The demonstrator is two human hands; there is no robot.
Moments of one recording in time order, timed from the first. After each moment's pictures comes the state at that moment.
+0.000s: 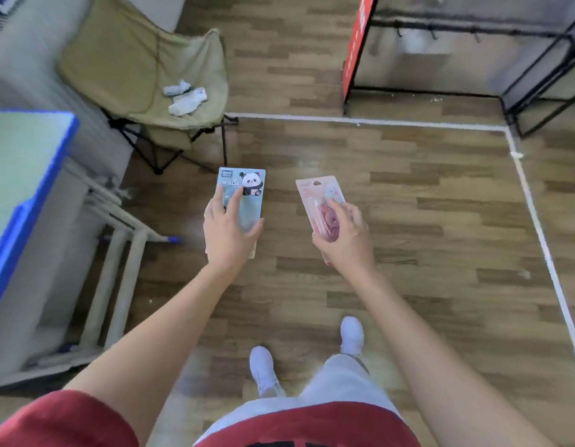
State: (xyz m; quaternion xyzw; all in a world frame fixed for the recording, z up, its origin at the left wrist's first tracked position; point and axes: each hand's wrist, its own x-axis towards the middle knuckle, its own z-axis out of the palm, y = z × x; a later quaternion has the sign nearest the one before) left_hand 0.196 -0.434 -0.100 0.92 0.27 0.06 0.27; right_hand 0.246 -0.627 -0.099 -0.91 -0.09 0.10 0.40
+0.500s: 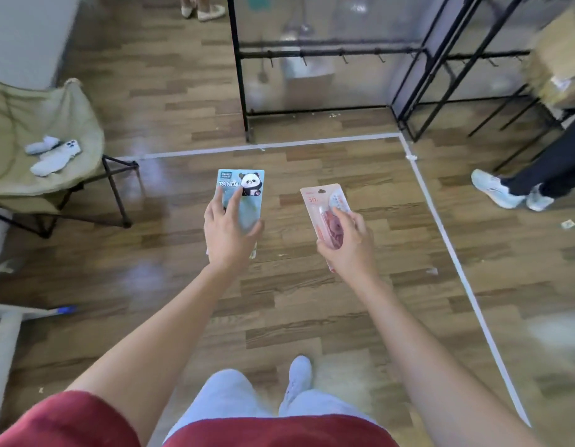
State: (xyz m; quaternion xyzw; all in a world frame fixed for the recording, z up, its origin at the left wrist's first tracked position) left_hand 0.418 -0.733 -0.091 0.93 0.17 0.05 0.32; right_hand 0.417 -0.940 -0.084 -0.93 0.01 0.05 0.36
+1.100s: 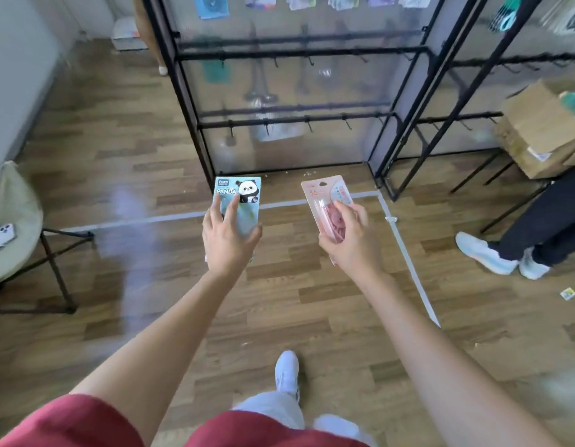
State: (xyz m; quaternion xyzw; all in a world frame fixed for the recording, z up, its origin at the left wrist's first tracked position) left_hand 0.740 -0.865 -0.075 0.92 0.17 0.10 0.34; right_hand 0.750 -1.071 -0.055 -0.94 -0.02 -0.01 0.35
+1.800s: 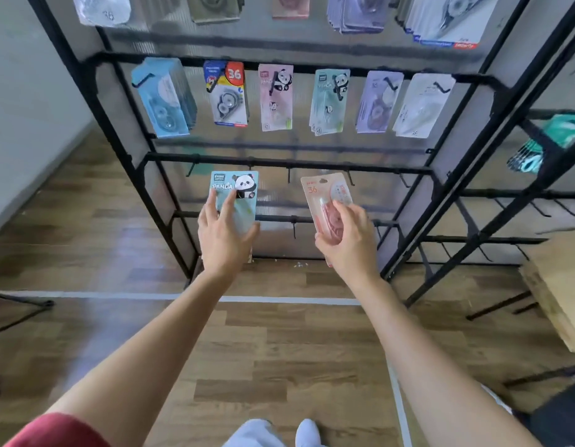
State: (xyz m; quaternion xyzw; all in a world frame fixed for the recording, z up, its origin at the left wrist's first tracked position) left_hand 1.138 -0.980 -0.007 0.90 0.21 0.22 0.31; right_hand 1.177 -1.180 0.006 -0.92 -0.14 -0.12 0.36
